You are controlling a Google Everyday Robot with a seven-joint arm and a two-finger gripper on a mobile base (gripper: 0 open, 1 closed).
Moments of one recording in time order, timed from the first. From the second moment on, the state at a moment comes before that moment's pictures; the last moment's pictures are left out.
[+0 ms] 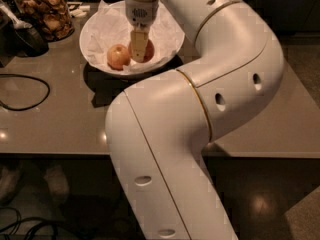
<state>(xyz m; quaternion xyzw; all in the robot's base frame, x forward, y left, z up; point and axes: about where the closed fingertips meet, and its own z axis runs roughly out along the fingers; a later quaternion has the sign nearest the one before) 0.712 0.043 0.899 -0.68 0.73 0.01 0.08</state>
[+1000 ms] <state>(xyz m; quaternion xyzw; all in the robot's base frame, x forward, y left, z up) 0.673 0.057 0.980 -0.70 0.70 0.01 0.14</state>
